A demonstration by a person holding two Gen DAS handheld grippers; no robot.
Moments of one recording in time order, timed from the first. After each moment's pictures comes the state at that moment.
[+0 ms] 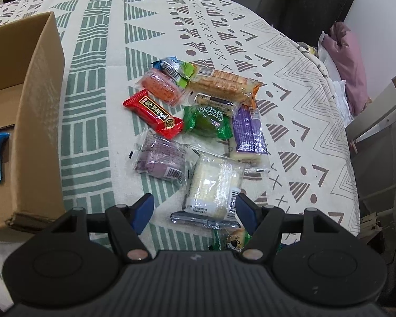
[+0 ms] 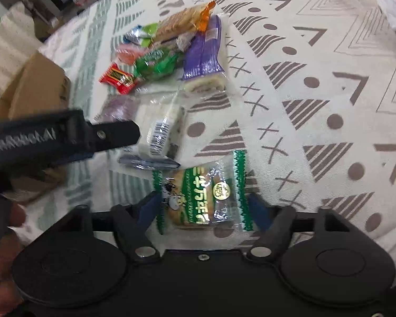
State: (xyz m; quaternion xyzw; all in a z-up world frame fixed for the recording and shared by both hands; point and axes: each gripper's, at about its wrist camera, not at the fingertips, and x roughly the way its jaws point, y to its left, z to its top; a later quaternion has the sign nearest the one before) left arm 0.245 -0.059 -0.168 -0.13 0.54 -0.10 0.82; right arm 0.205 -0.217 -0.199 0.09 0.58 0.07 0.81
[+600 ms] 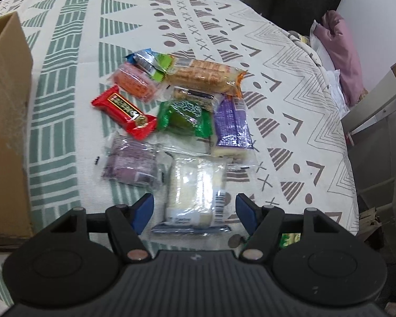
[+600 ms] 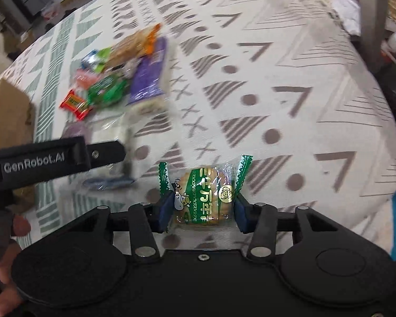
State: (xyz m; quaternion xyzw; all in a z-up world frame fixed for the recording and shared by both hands) left arm 0.258 -0.088 -0.182 -0.12 0.55 -0.12 0.82; right arm 0.208 -0.258 -0.184 0.09 0.57 -0.02 0.82
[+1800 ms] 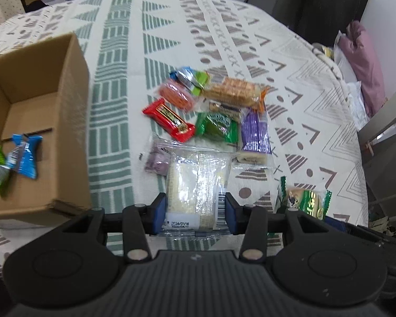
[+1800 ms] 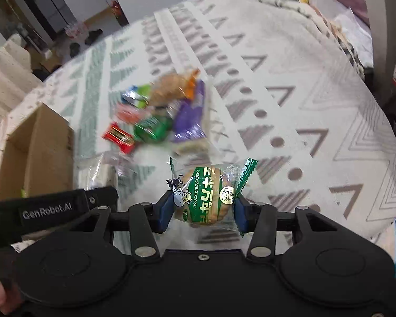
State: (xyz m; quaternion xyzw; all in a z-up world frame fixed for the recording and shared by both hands) left arm 0.235 -0.067 -0.128 -0.10 0.55 -0.04 0.83; right arm 0.210 -0.240 -0.135 0.11 0.52 0.03 0.85
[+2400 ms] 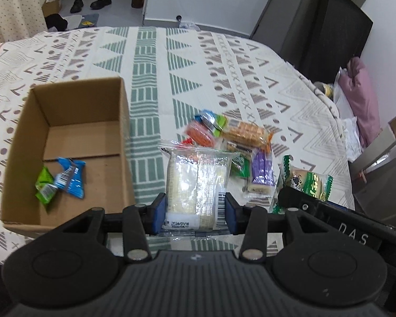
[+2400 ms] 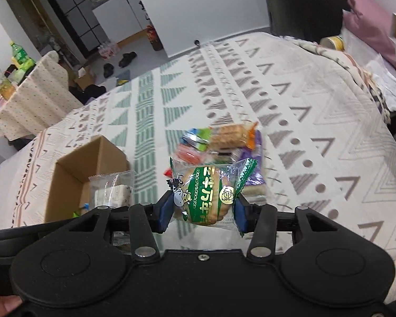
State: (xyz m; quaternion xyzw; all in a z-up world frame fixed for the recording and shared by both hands) left arm 0.223 -0.021 -0.071 -0.12 0.51 -0.02 0.85; right arm 0.218 -0.198 -0.075 0.12 0.46 0.09 0.88
